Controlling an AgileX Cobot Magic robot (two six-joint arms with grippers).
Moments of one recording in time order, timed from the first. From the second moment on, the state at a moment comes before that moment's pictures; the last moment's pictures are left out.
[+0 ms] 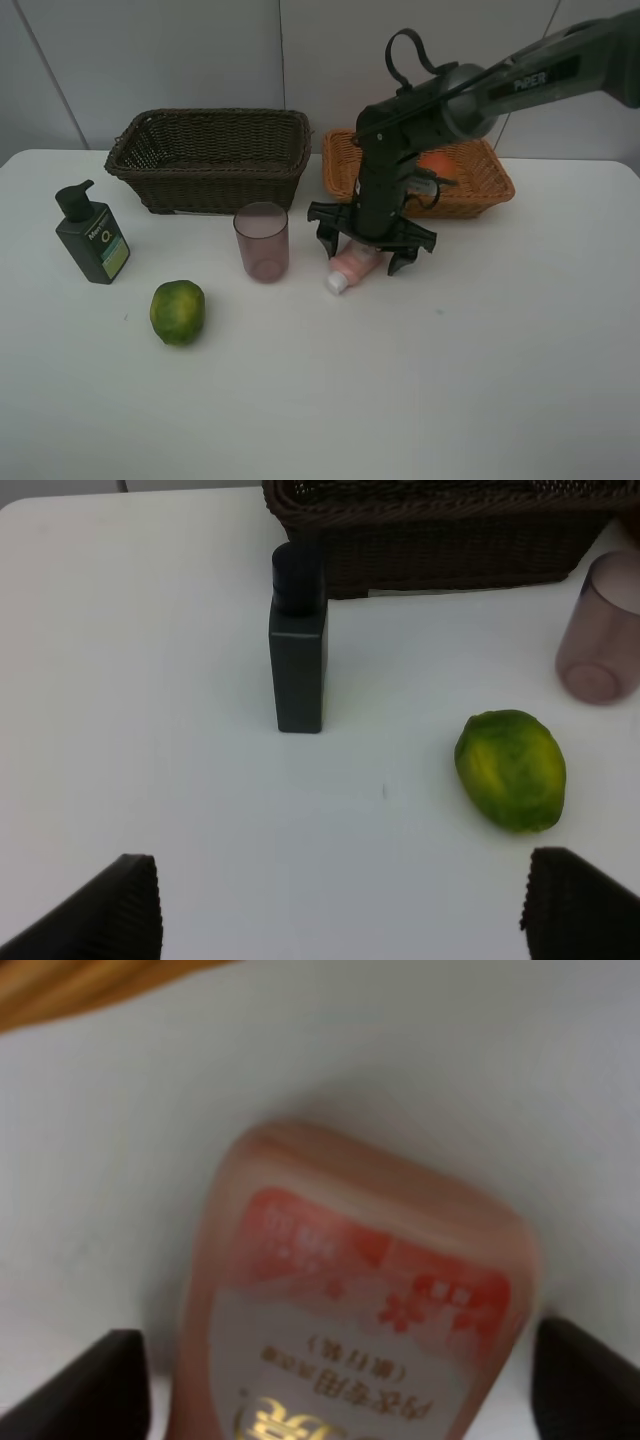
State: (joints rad) left arm -0.05 -0.01 -0.50 0.02 1.06 -0.03; right arm 0.58 2.20 -1.47 -0.15 0.80 0.97
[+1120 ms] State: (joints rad) left arm -0.05 -0.01 -0.50 0.02 1.06 -0.03; right arm 0.58 2.20 -1.47 -0.19 0.86 0.82
